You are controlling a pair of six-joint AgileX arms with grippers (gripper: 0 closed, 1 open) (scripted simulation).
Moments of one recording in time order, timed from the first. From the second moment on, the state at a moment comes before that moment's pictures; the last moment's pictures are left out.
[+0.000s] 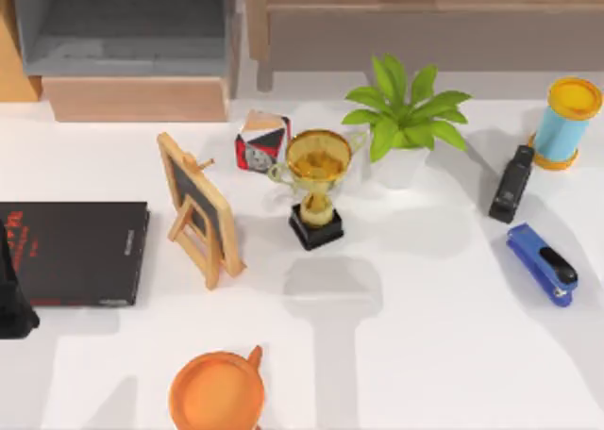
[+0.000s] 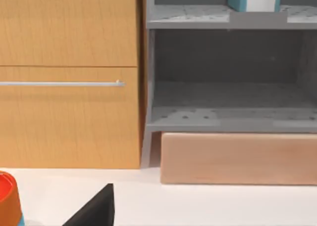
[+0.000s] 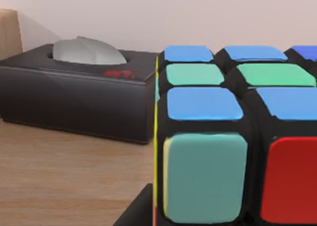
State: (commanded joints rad) left arm 0.00 0.00 0.00 0.00 0.00 0.00; right arm 0.46 2.12 2.16 -0.05 0.49 0.01
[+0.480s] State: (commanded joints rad) left arm 0.00 0.00 0.00 0.00 0.00 0.00; right arm 0.46 2.12 2.16 -0.05 0.49 0.01
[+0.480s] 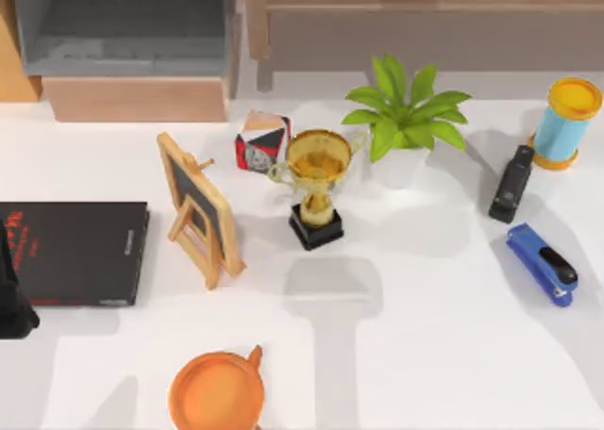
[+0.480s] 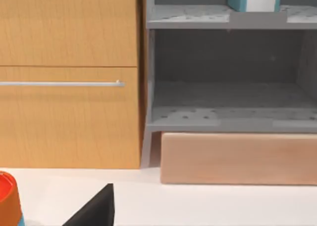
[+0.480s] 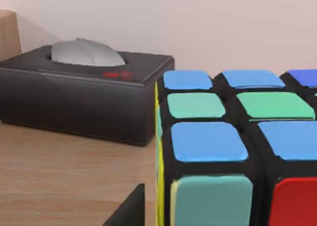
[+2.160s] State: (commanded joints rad) left arm 0.00 0.00 0.00 0.00 0.00 0.00; right arm 0.44 1.80 1.80 0.03 0.46 0.03
